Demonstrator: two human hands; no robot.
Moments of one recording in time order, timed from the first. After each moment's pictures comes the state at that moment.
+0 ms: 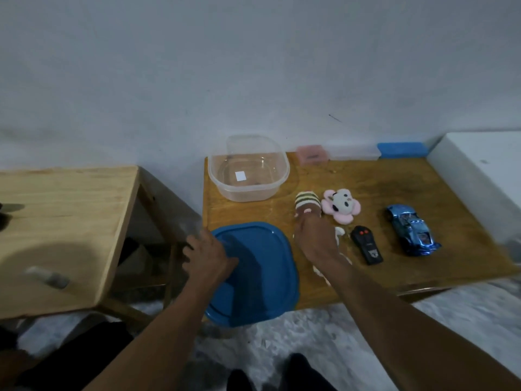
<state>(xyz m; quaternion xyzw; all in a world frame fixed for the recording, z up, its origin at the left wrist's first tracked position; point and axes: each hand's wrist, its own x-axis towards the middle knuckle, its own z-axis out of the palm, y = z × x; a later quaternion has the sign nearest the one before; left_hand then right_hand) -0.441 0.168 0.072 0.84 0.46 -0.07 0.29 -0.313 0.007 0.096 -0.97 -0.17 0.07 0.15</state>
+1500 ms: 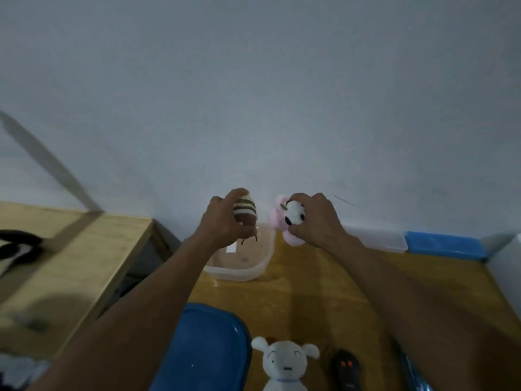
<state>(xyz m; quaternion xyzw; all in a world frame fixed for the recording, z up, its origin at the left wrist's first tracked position) -0.217 0.174 0.205 0.89 0.33 0.12 0.30 -0.054 0.027 0.182 -0.87 -0.43 0.07 0.25</state>
